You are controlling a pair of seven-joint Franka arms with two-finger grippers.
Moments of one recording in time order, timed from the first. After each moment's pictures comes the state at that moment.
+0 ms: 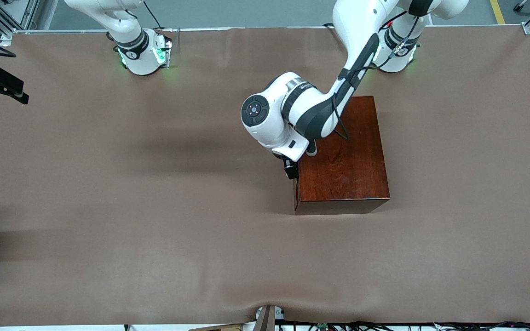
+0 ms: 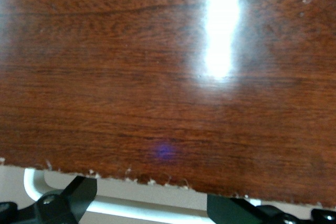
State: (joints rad) left arm -0.80 0.71 0.00 -1.29 0.17 1.75 -2.54; right arm 0.01 0.00 -0.03 -1.40 -0.02 1.34 -0.05
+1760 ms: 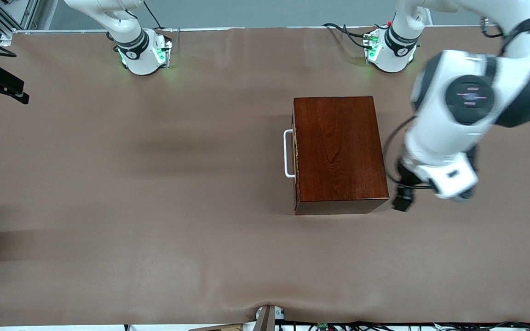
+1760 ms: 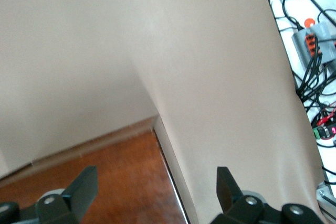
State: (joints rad) left arm -0.33 0.40 0.04 -1.28 0.09 1.72 -1.52; right arm 0.01 0.00 -0.03 -1.40 -0.02 1.34 -0.05
